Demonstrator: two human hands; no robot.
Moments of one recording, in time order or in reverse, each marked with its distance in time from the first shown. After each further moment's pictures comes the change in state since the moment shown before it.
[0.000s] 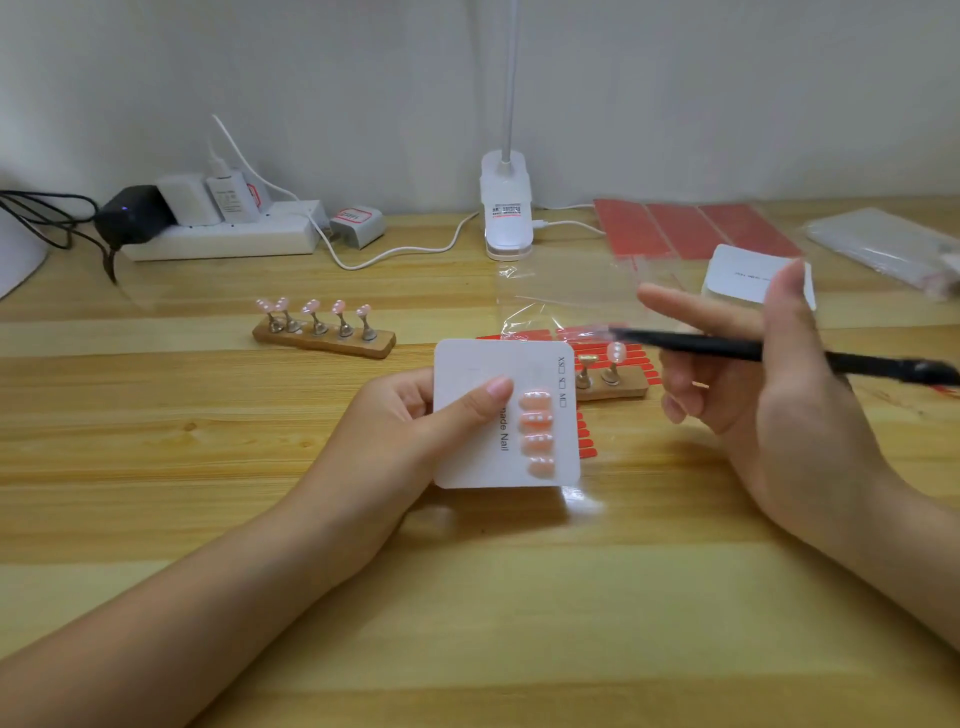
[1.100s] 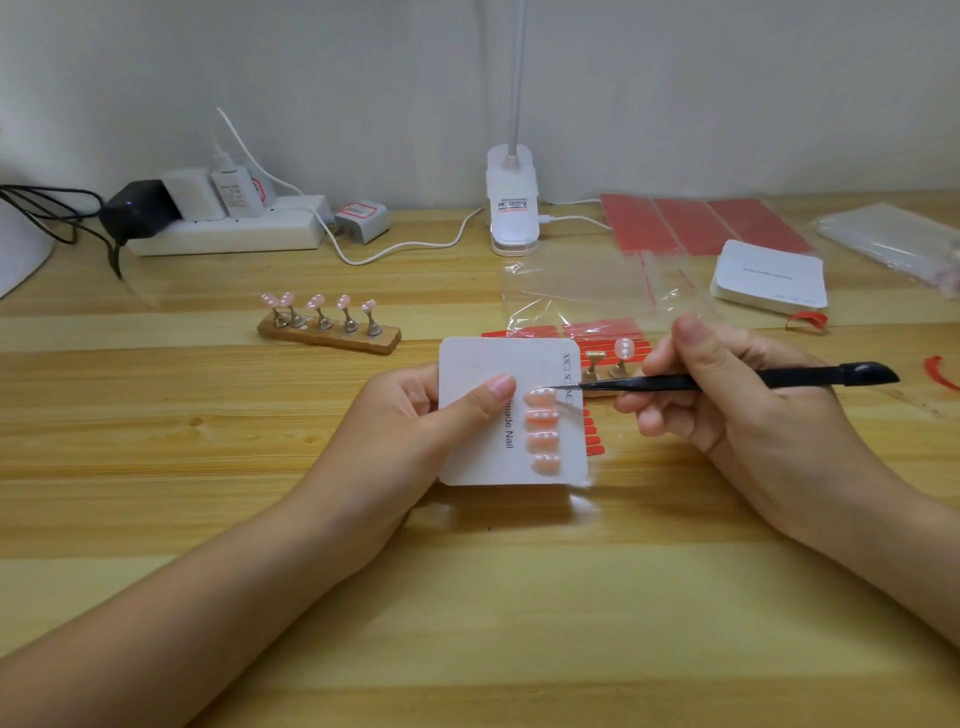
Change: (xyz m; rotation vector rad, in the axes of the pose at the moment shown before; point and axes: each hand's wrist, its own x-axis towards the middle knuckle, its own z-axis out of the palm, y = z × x) left_hand 0.001 -0.002 -0.003 -0.009 -0.005 -0.015; right_hand -0.002 0.004 0.002 0.077 -0.124 0.065
